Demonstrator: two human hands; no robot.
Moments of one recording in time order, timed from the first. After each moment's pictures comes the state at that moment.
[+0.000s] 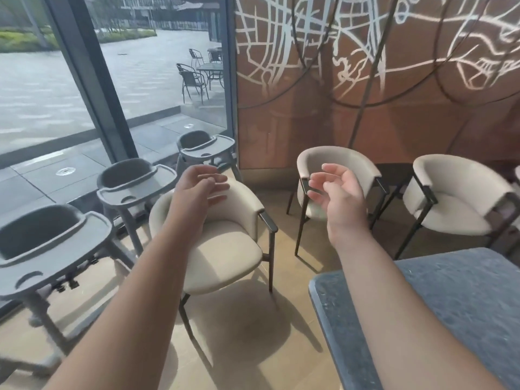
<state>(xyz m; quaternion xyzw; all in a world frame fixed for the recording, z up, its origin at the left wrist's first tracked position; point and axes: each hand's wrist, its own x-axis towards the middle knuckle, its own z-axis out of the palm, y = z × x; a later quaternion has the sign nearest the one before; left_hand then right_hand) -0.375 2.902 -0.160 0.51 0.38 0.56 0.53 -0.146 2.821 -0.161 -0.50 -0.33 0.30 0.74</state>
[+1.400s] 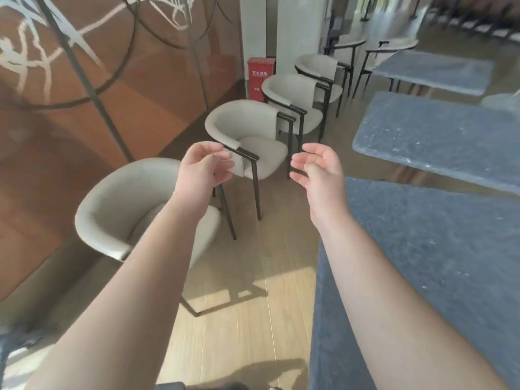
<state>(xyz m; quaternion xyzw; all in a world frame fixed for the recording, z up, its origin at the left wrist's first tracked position) 0.222 3.256 -0.191 0.66 0.09 0.13 0.74 0.237 3.052 -0.207 -0.61 0.02 -0.10 0.78</state>
